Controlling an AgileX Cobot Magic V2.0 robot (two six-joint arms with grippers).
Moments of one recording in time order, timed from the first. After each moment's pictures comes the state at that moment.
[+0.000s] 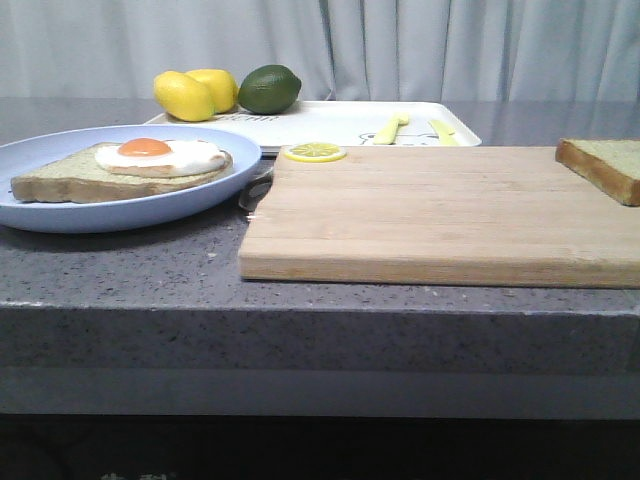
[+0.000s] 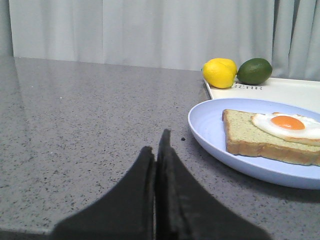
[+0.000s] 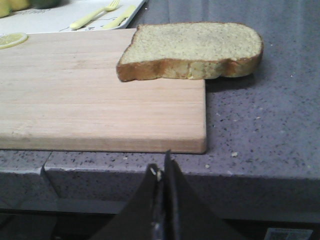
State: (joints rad) left arm -0.03 0.00 0.01 -0.01 0.08 -0.05; right arm 0.06 -0.01 0.03 0.11 0.28 0.03
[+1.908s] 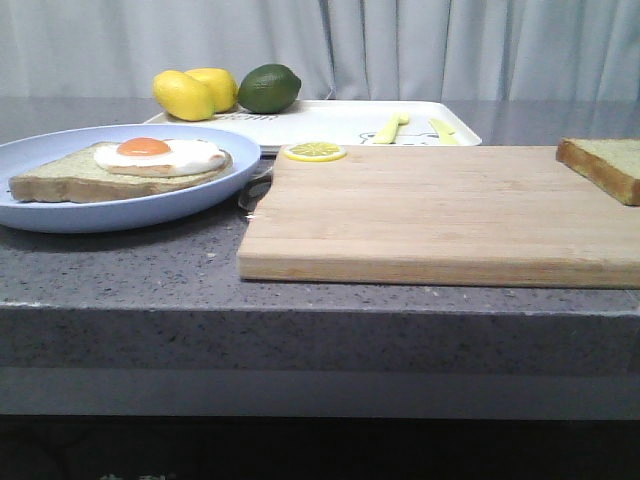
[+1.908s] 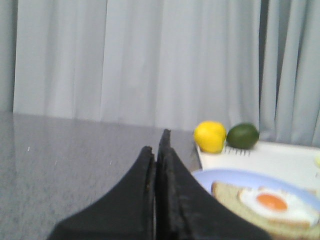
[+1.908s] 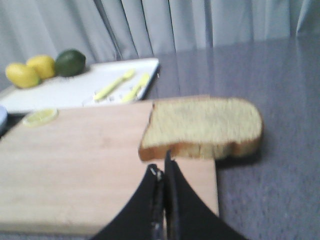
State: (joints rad) left arm -0.03 0.00 -0.11 -0.04 -0.05 -0.07; right arm 0.06 -0.01 -0.11 0.17 0.22 0.03
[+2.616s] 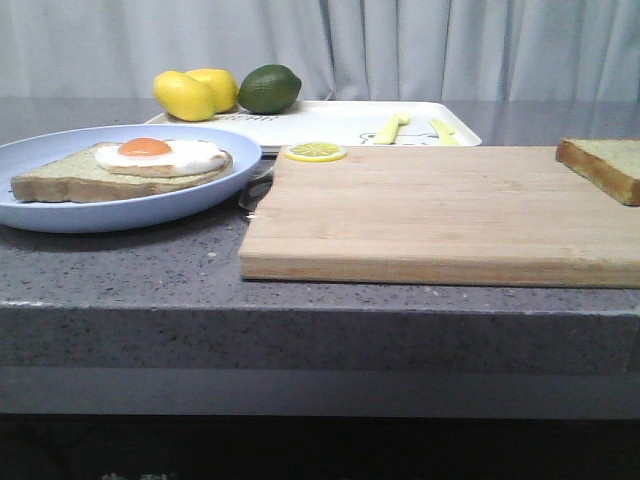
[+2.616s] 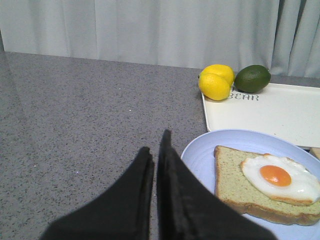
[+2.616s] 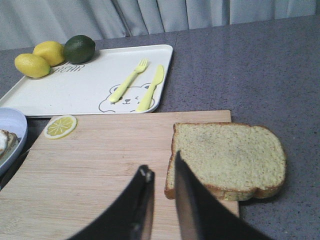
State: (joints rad) left arm -0.03 0.48 -0.53 -0.05 0.30 -0.03; right arm 0.06 0.51 -0.61 0.20 0.45 0.03
